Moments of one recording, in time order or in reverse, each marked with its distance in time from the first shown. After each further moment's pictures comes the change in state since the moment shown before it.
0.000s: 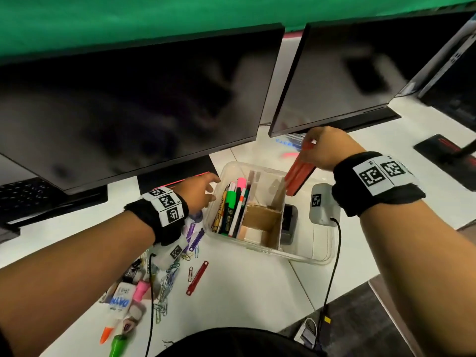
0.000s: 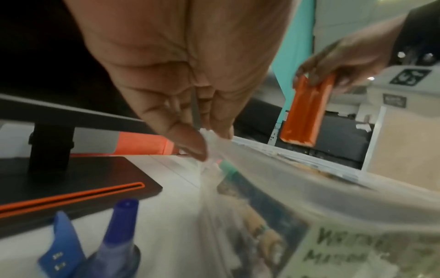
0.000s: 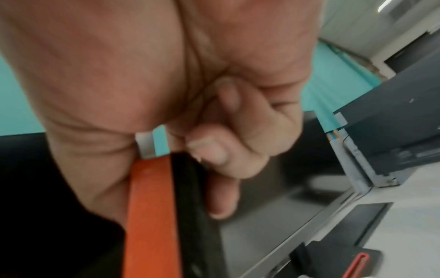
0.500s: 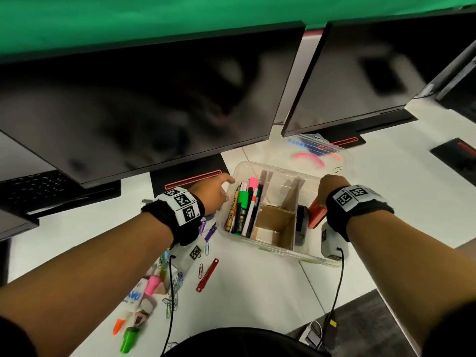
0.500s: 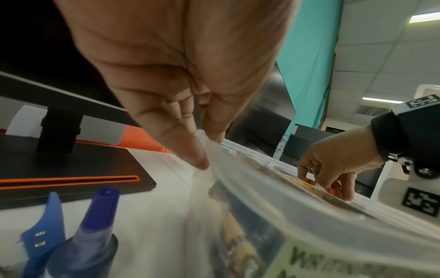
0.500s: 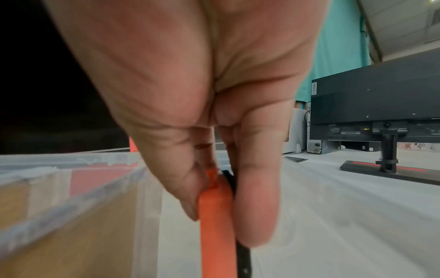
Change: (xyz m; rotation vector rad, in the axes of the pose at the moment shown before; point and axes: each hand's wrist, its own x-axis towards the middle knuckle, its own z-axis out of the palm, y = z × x) left_hand 0.003 -0.005 0.009 -0.139 -0.050 -0.071; right_hand 0.068 0.084 0.137 -0.386 -0.437 0.379
